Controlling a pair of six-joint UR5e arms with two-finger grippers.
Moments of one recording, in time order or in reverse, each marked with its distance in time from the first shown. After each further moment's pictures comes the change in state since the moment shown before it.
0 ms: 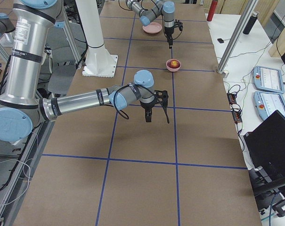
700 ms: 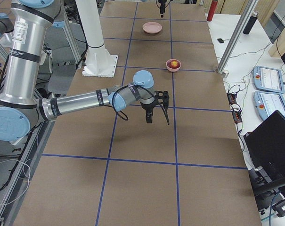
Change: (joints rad) left arm -0.397 0.625 -0.156 -0.305 -0.293 0.614; right arm 0.043 -0.002 -0.002 0.006 0.002 -0.009
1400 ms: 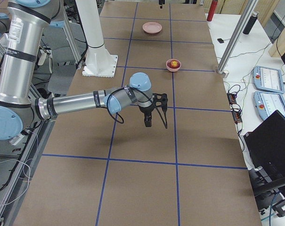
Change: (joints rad) left arm -0.189 0.070 0.117 -0.047 -0.078 0.317; right arm 0.044 -0.045 -0.001 0.001 -0.001 -0.092
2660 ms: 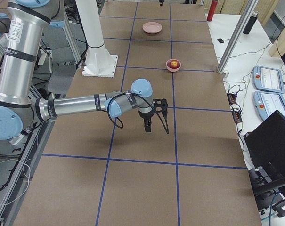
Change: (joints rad) left arm -0.025 -0.016 -0.014 0.139 -0.007 0.026; right arm 0.000 0.019 -0.044 -0.011 0.009 -0.058
